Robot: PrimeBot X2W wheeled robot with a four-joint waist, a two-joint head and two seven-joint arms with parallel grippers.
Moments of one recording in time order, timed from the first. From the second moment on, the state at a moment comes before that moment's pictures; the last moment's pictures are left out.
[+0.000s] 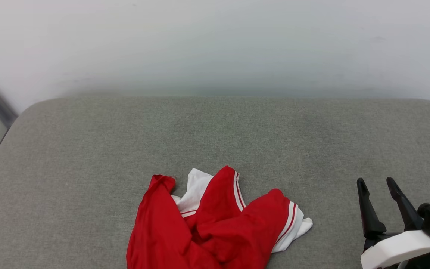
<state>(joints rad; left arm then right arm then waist) 0.31 0.53 -0.48 -0.05 -0.94 0.32 0.36 0.08 -0.05 -0.07 -0.10 0.20 0.13 0.01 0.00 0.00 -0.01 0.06</state>
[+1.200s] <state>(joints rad) -0.34 0.54 -0.51 0.13 -0.71 0.15 0.33 0.04 -0.05 -0.05 -0.14 0.19 0.13 0.03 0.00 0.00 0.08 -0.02</state>
